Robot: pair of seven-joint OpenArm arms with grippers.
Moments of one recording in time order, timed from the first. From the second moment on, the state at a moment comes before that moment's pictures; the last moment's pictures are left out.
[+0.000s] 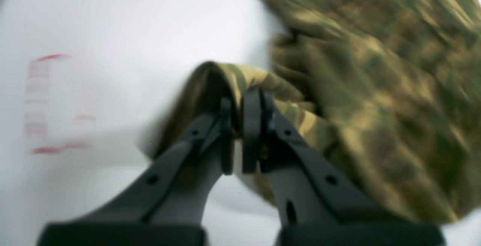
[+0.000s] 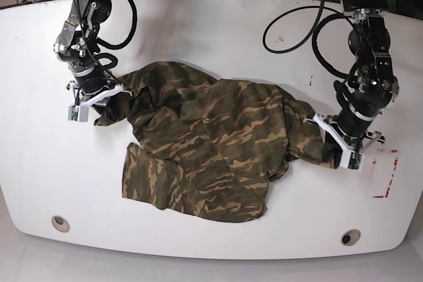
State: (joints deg) left arm -5.3 -16.0 -8.9 105.4 -17.1 -17.7 47.5; right arm -5.5 5.0 26.9 93.1 24.6 25.2 -37.7
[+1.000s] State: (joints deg) left arm -36.3 -15.9 -16.4 107.3 -17.2 -23.8 63.8; right arm 21.7 16.2 27.1 93.1 24.9 25.1 -50.1
